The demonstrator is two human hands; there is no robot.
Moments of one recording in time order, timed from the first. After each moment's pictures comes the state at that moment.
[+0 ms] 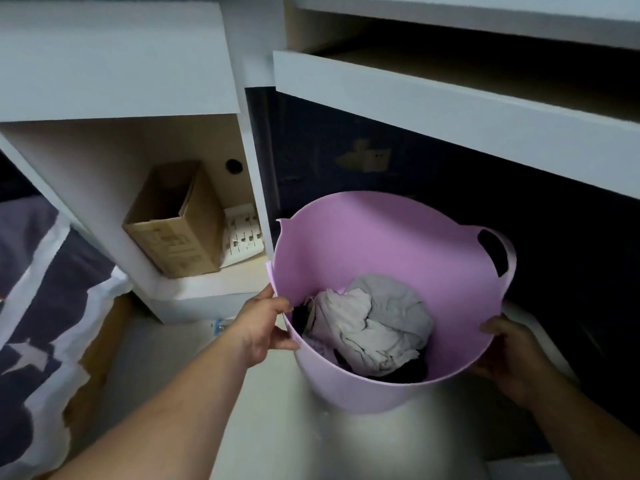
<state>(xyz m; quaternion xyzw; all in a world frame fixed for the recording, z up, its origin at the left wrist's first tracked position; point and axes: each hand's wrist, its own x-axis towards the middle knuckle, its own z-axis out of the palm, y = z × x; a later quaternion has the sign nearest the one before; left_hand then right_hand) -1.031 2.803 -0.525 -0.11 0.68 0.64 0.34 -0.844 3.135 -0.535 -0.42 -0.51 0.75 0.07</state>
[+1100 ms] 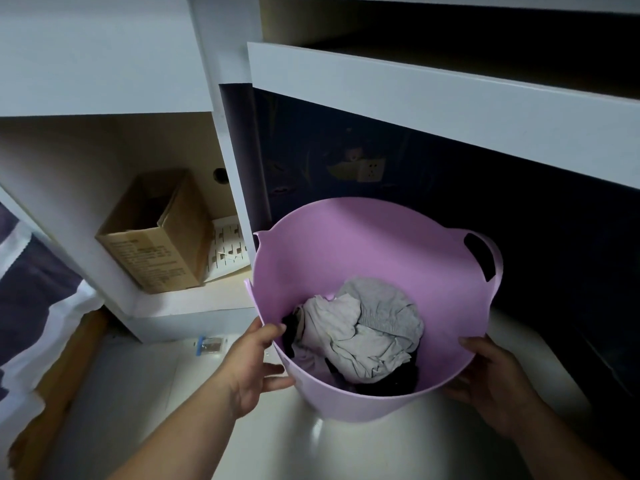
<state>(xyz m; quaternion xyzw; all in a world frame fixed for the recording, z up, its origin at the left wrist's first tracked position) -1.019 2.814 -0.570 -0.15 0.62 0.69 0.34 -0.862 3.135 -0.578 -0.38 -0.50 0.77 0.07</state>
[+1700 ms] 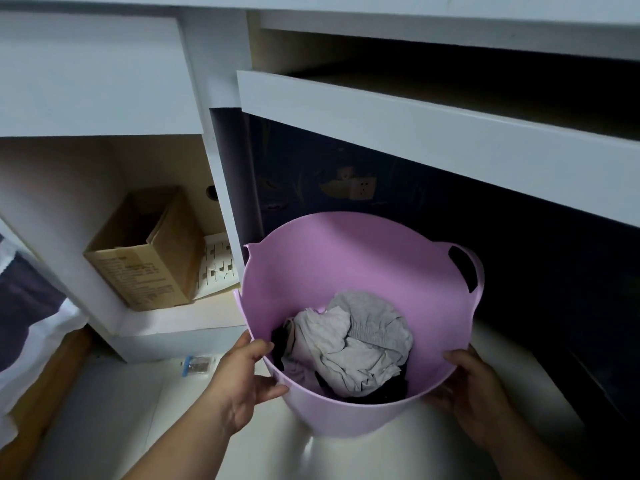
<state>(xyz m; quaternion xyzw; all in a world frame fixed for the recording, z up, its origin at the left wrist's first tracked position) -1.025 2.826 -0.579 -0.15 0.60 0.72 0.30 -0.877 3.134 -0.581 -0.37 -0.51 0.77 0.11</state>
